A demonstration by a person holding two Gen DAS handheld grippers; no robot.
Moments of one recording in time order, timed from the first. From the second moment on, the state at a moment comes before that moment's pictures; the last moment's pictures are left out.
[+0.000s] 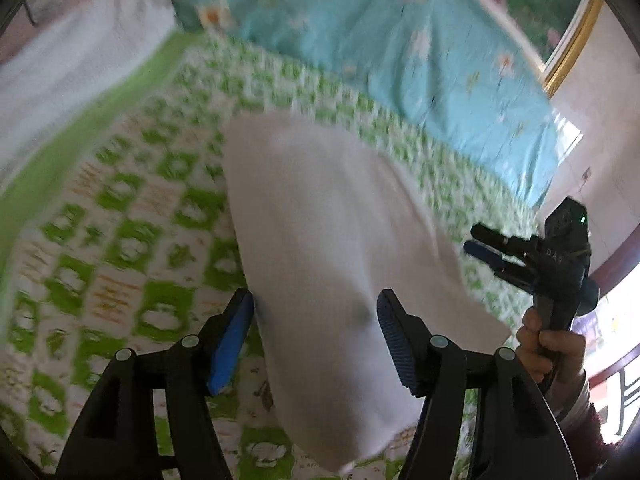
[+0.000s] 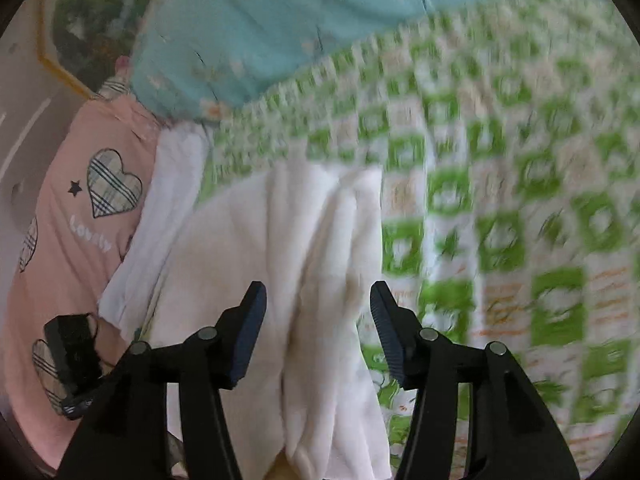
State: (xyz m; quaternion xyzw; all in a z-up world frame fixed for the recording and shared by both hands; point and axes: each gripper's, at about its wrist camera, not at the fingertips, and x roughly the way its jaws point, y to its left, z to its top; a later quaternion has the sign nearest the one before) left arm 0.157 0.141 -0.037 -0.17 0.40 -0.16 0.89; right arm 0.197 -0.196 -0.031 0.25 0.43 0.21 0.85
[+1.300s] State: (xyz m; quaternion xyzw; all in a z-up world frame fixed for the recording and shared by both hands) left arm 0.170 0.072 -0.067 -0.06 0.41 -0.23 0.88; right arm 0.249 -0.140 -0.025 0.25 0.44 0.27 0.82
